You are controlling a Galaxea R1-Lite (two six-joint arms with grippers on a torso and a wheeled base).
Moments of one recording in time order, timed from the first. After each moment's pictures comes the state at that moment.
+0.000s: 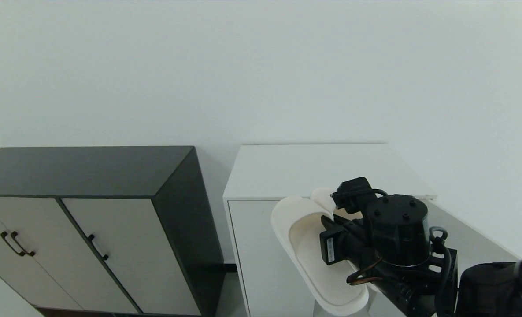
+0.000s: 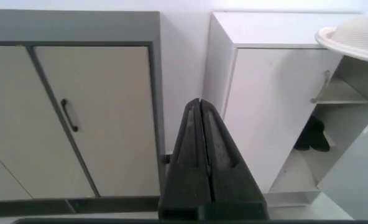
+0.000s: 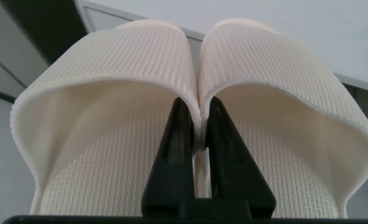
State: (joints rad) left arm 0.00 0.00 0.00 0.00 -0.02 -0.02; right arm 0.89 1.81 -0.70 -0.83 -0.51 0.13
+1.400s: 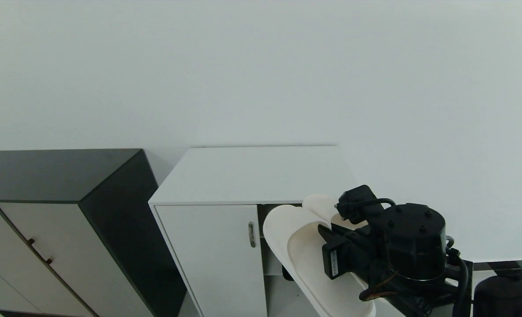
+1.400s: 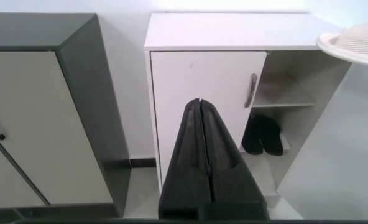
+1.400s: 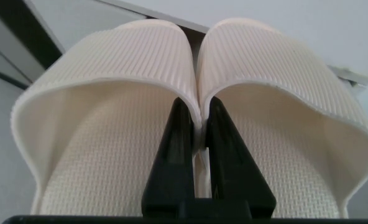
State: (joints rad) left arm 0.00 0.00 0.00 0.00 -0.02 -0.02; right arm 0.89 1.78 -0.62 -0.89 -0.42 0.12
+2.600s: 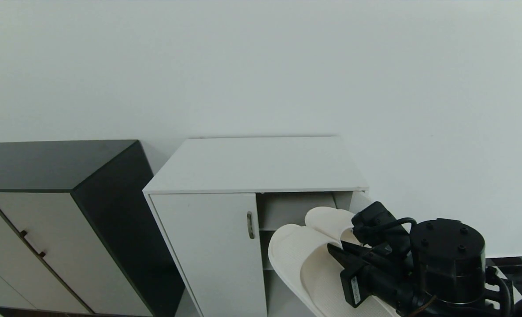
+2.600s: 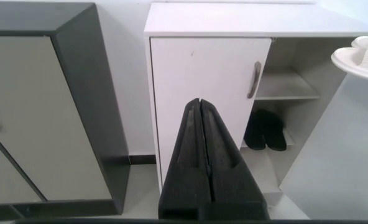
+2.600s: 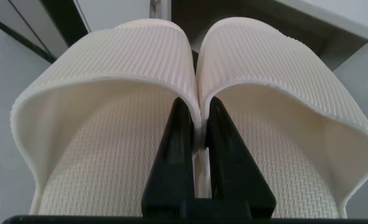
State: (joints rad) left arm 0.00 0.00 0.00 0.00 -0.02 -0.02; right arm 0.90 1.69 -0.49 -0.88 -0.32 0.04
